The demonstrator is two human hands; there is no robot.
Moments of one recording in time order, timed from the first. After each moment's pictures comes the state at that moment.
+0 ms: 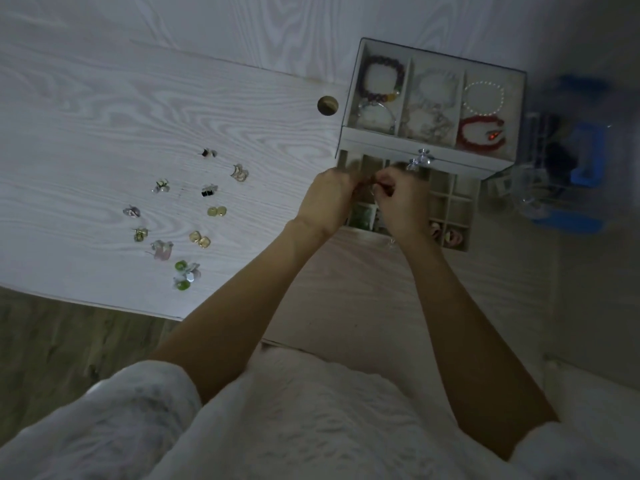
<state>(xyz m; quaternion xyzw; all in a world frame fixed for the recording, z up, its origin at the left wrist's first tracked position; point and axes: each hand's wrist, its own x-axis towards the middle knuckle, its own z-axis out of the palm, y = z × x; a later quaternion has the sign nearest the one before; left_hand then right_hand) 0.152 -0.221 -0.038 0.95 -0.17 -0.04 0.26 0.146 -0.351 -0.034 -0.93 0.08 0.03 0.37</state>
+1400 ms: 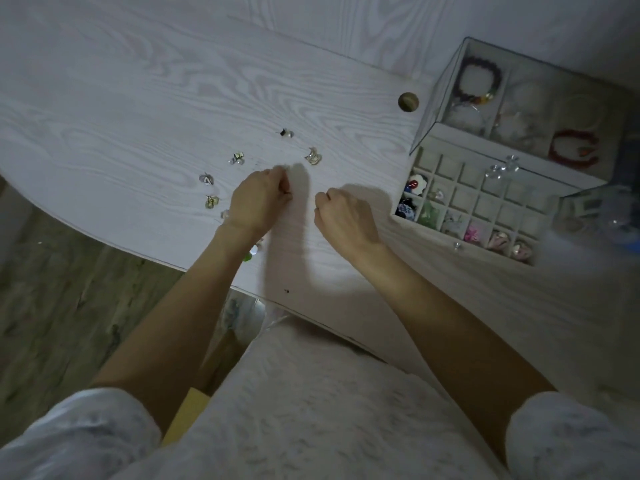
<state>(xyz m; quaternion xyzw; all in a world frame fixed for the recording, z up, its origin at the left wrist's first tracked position) 0.092 -0.038 -0.040 0.97 0.08 -0.10 0.22 0.099 -0.195 -0.043 -0.96 -0.27 0.05 0.07</state>
